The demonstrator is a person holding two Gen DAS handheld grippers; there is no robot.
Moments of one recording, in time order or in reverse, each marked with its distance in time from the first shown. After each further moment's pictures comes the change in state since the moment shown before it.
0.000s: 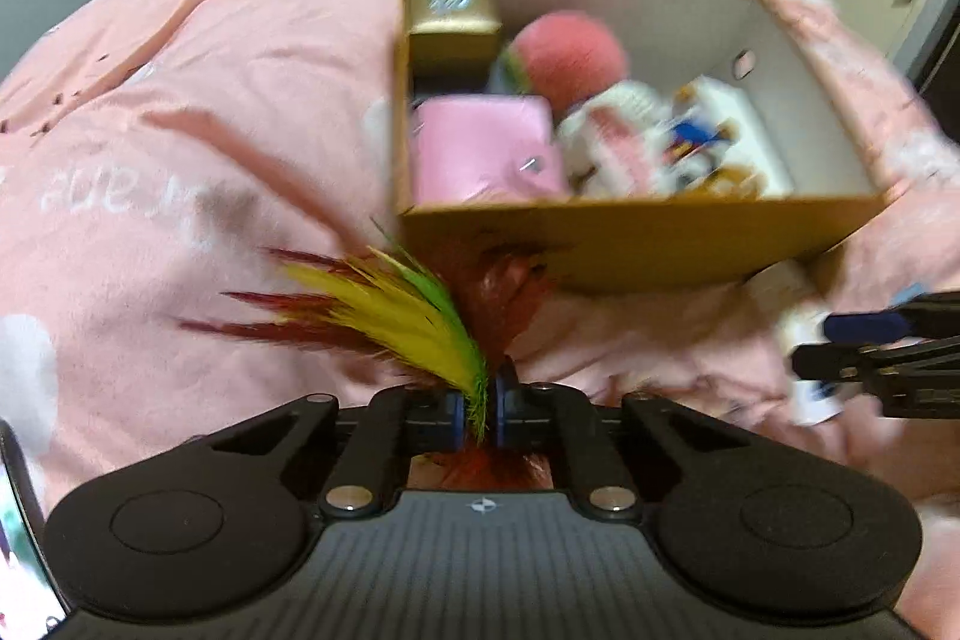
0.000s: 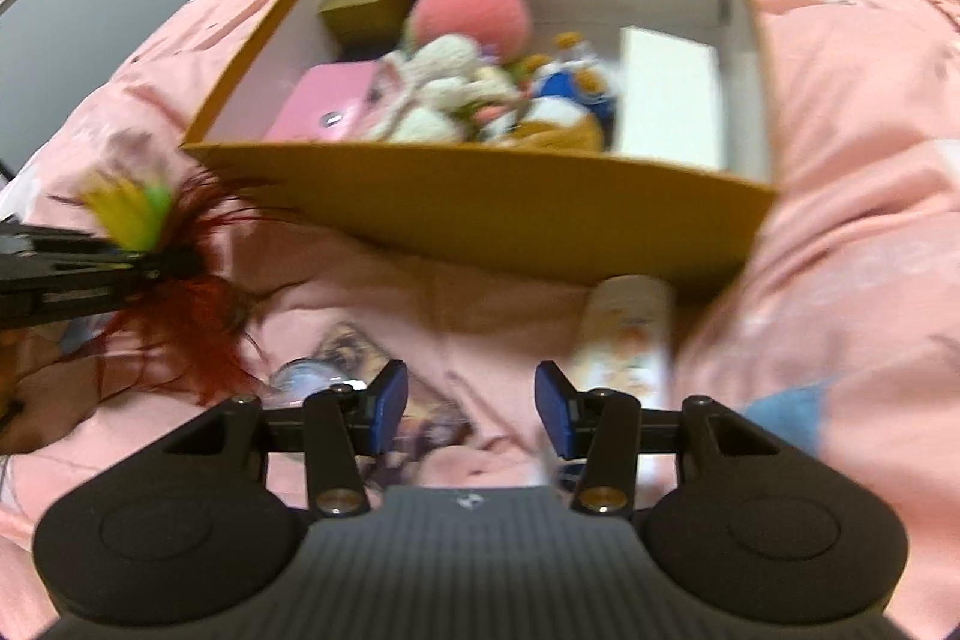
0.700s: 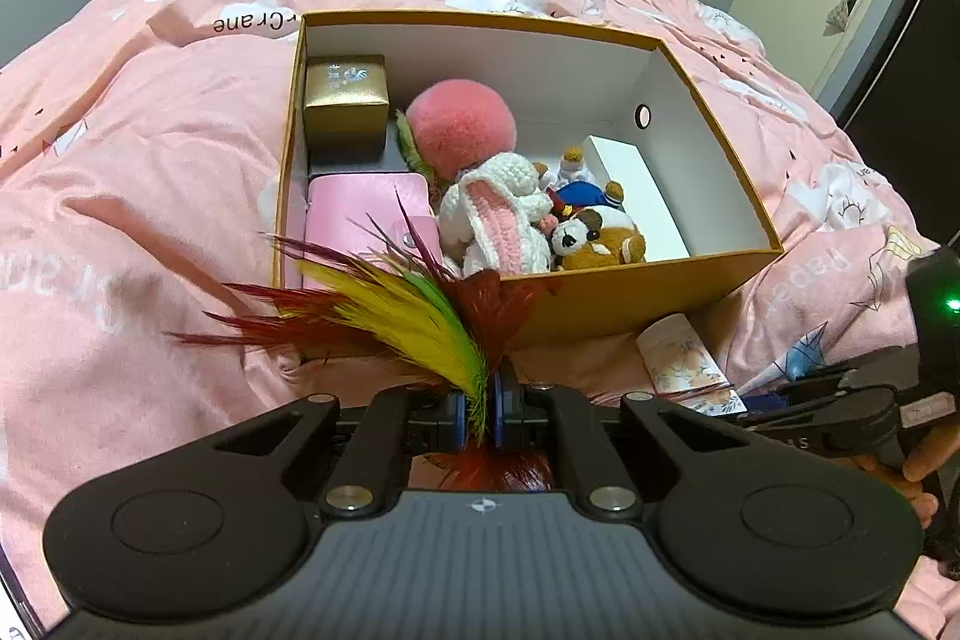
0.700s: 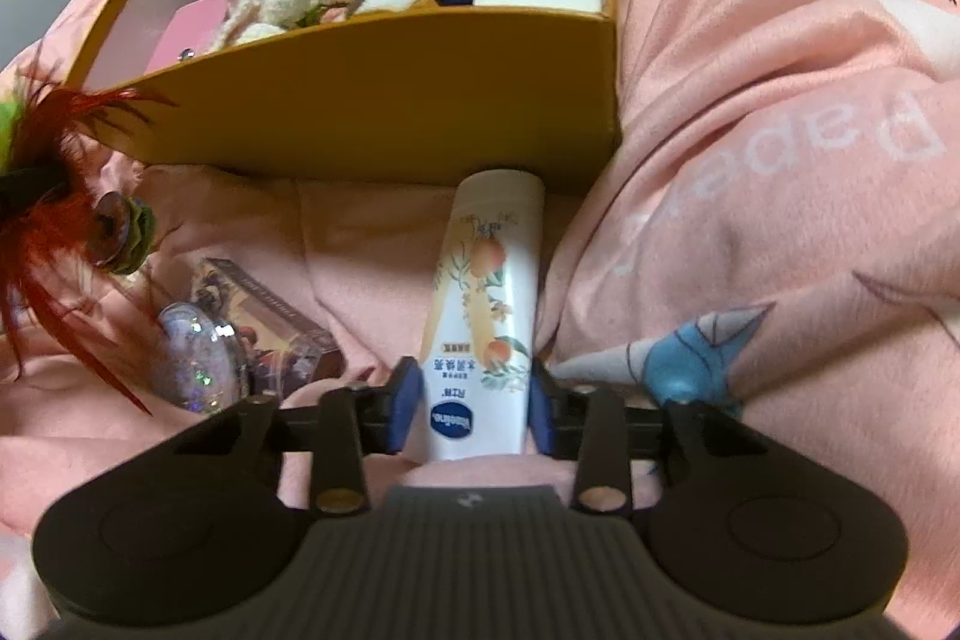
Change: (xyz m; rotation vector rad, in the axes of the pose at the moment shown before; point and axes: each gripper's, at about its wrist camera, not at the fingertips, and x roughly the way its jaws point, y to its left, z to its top) left arm -0.013 -0.030 0.015 0.031 -0.070 -0.108; right arm 0.027 -0.036 -0.014 0.094 0.156 -0.039
